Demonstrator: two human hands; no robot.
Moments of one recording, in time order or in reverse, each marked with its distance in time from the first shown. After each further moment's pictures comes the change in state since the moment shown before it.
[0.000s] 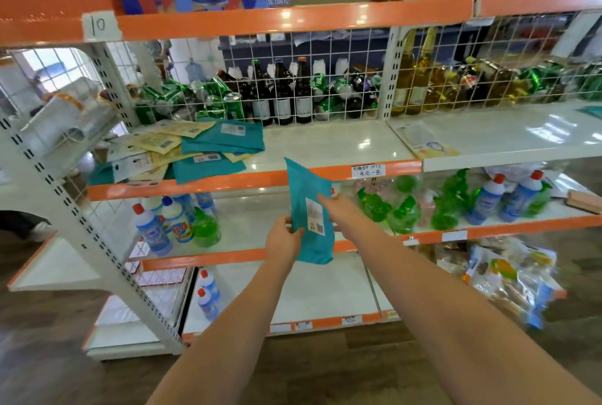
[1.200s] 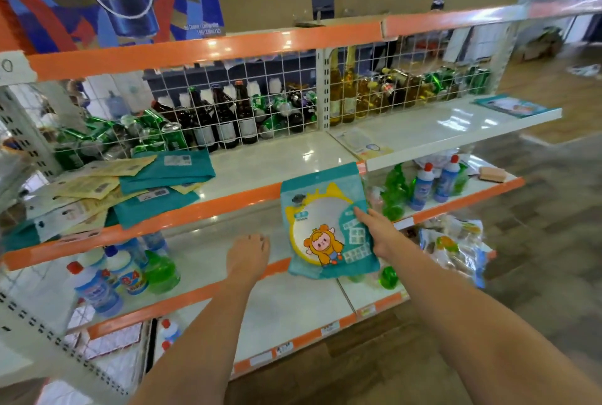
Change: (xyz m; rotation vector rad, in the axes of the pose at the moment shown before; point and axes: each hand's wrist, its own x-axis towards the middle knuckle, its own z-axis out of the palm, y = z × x) left_hand 0.033 -0.007 -0.015 0.882 -0.127 0.386; right_hand -0.022 0.062 -0.107 0.568 0.177 0.046
